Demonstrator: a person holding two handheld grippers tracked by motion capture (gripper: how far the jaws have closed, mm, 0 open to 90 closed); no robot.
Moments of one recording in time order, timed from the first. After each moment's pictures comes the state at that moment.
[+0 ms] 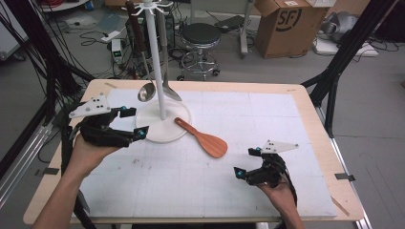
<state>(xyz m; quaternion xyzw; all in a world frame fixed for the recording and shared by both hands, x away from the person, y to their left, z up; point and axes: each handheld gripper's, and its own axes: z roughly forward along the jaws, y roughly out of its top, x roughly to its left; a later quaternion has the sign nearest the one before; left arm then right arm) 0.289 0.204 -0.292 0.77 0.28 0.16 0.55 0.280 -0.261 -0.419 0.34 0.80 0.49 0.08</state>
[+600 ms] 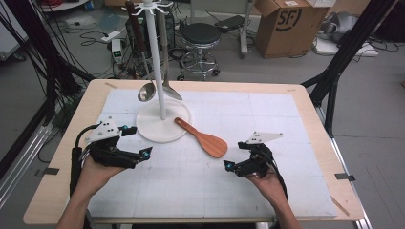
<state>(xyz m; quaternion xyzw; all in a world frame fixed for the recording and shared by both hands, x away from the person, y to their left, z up) 0.269 0.198 -0.345 0.78 0.30 0.17 0.52 0.307 -0.231 -0.415 0.32 0.82 0.47 0.07</state>
